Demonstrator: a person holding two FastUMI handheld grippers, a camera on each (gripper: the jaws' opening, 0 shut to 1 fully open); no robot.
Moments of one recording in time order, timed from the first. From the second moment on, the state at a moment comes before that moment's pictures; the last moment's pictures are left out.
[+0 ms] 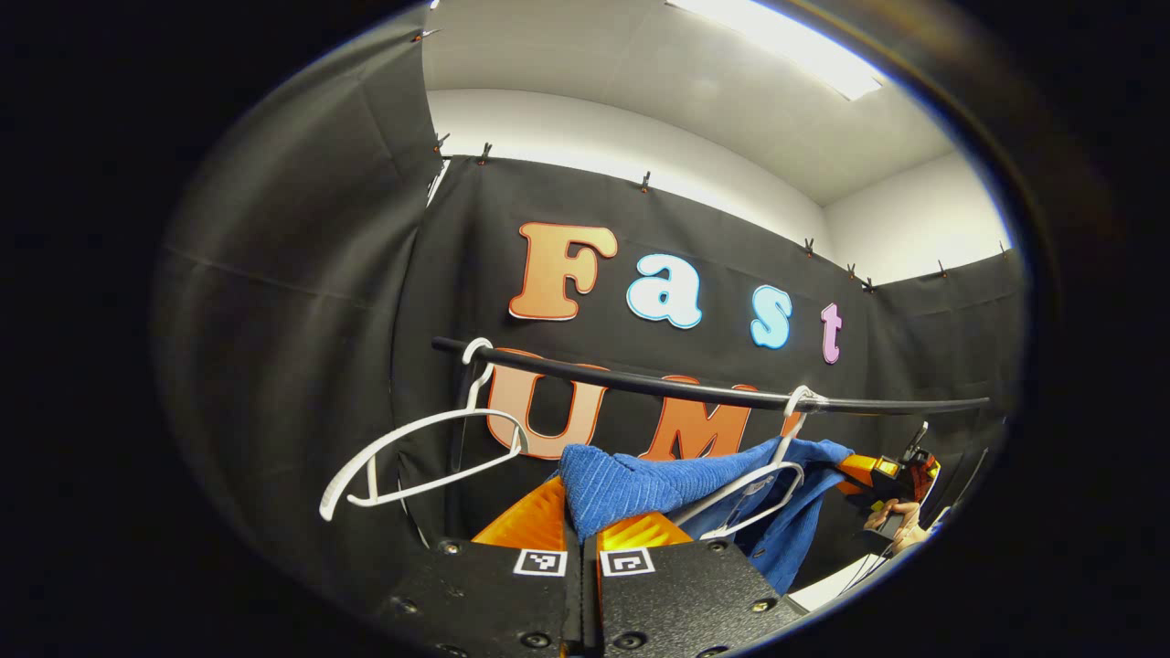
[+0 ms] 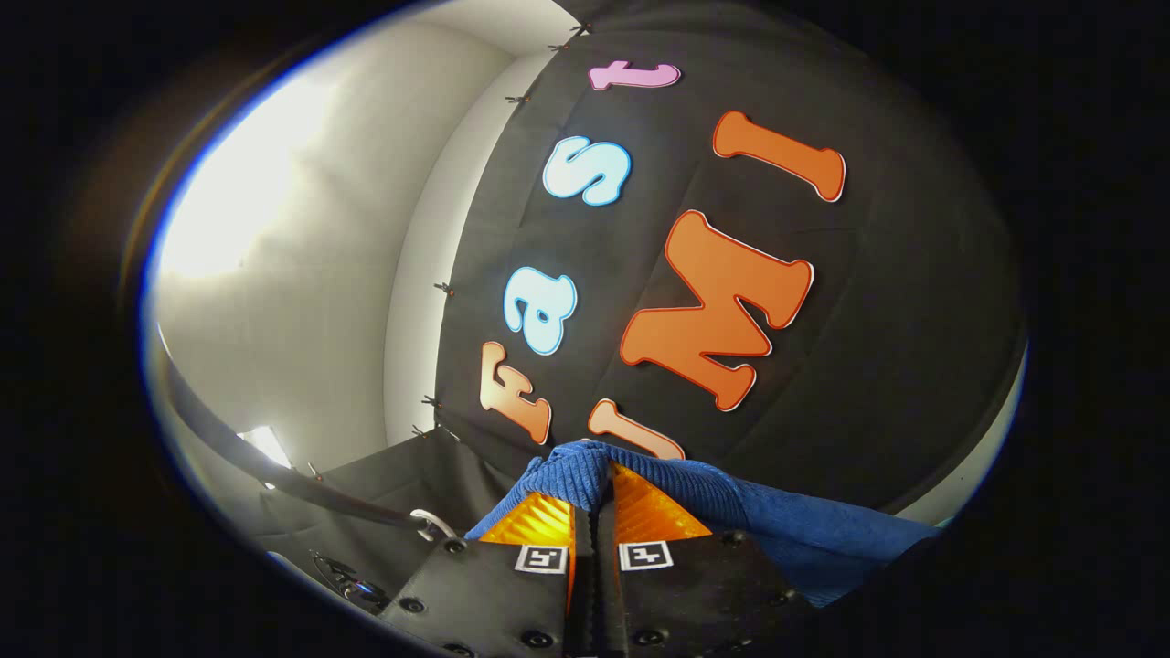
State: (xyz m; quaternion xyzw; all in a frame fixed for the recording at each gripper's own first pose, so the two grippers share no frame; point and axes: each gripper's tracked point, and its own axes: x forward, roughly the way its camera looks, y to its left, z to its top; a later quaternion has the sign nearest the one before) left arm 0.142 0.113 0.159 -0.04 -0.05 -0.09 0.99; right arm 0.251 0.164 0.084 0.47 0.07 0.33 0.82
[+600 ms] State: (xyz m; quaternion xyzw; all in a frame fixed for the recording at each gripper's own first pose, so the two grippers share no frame) left arm 0.190 0.119 0.114 0.02 0.00 -0.07 1.00; right arm 0.297 0.149 0.060 0.45 0.10 0.28 0.84
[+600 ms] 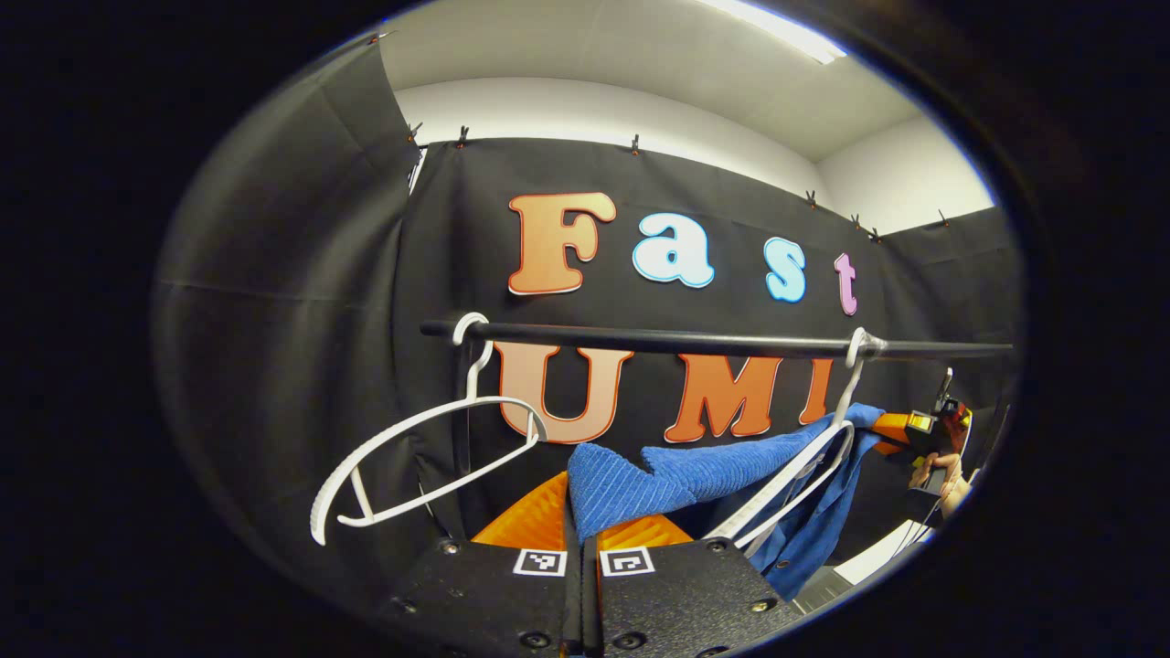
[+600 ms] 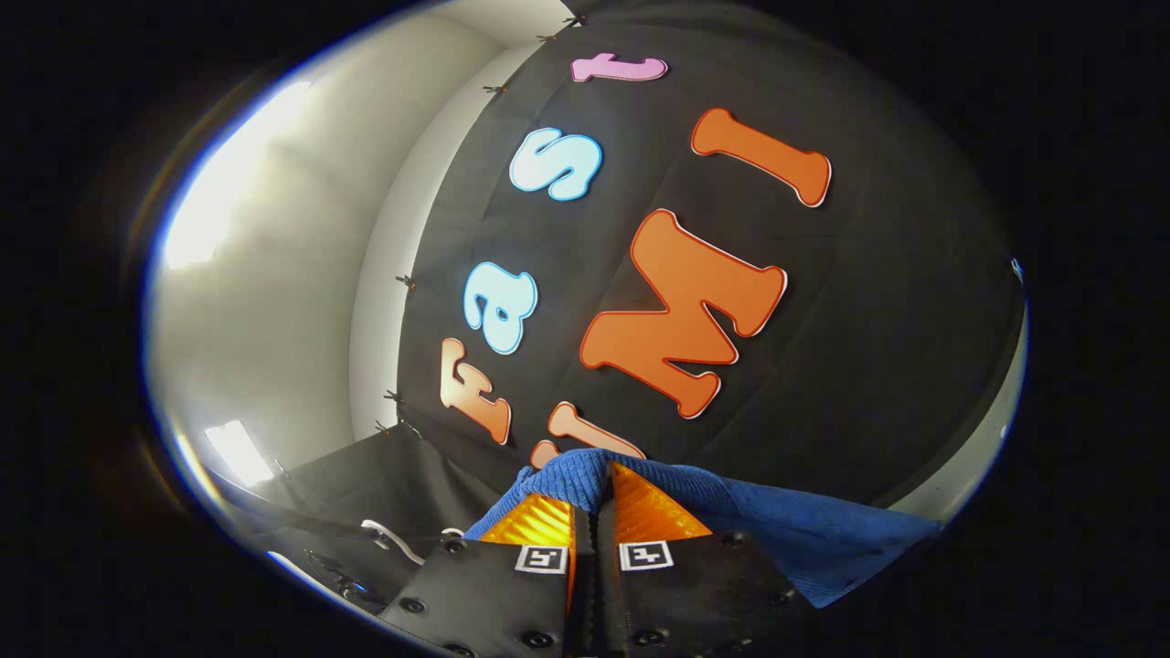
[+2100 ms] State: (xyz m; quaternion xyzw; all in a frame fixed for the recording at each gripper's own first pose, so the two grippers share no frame) left arm 0.150 0.118 -0.057 -0.04 0.14 -0.05 0.99; right arm 0.240 0.129 -0.127 0.39 0.23 0.19 0.87
